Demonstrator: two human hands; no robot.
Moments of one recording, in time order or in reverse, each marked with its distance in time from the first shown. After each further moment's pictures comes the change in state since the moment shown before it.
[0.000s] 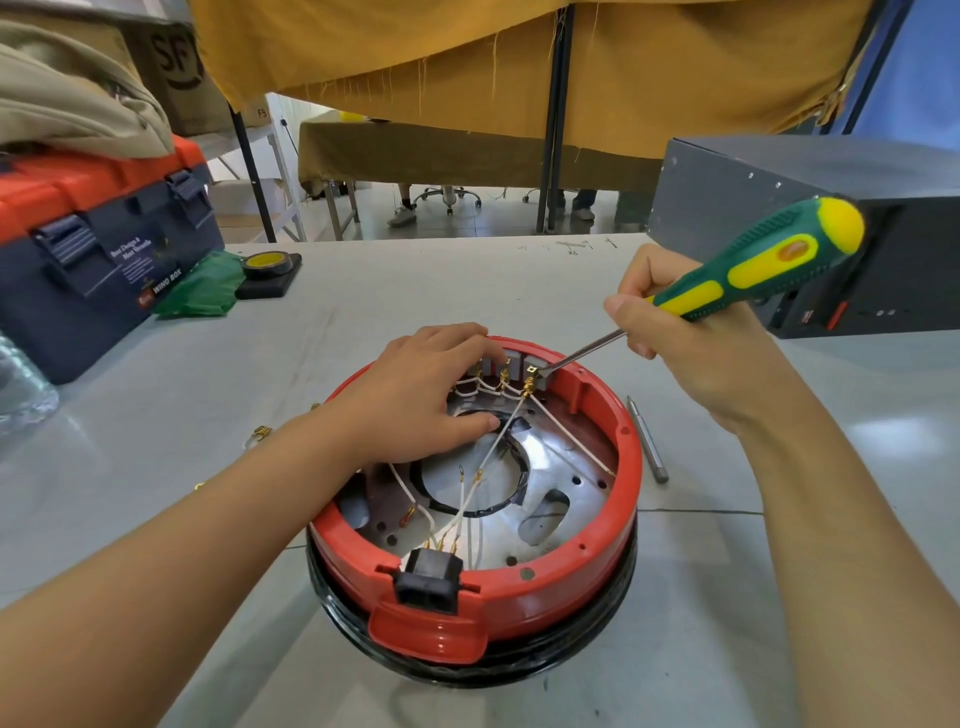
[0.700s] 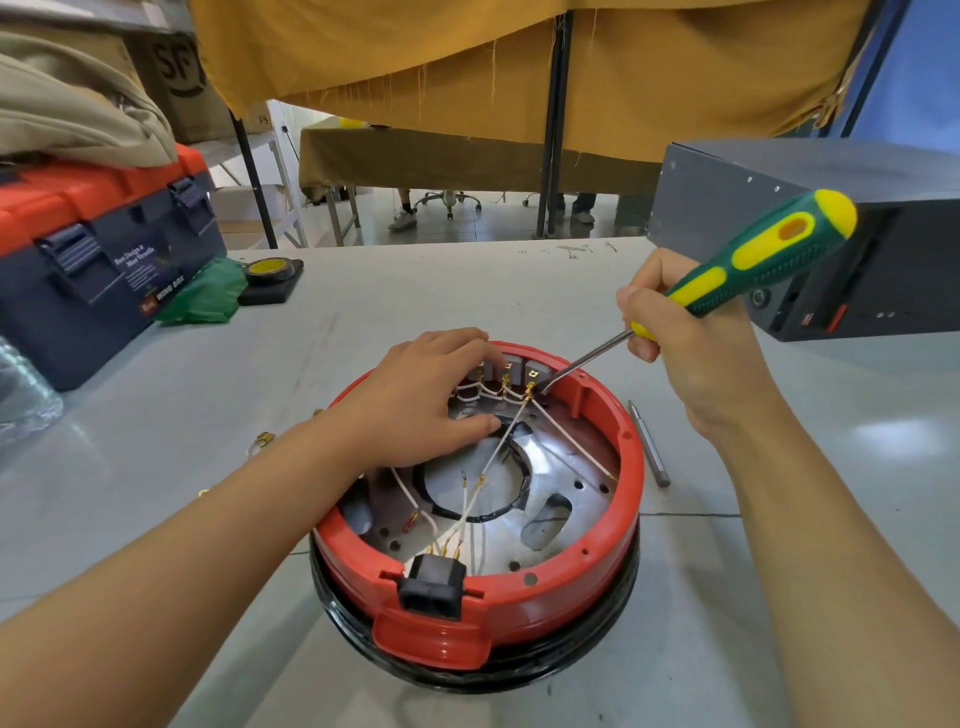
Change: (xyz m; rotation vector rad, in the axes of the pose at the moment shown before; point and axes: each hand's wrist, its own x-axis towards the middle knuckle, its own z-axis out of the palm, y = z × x) left_hand 0.000 0.002 -0.002 -0.016 0.011 -0.005; right_hand 0.002 0.003 0.012 0.202 0.192 0.064
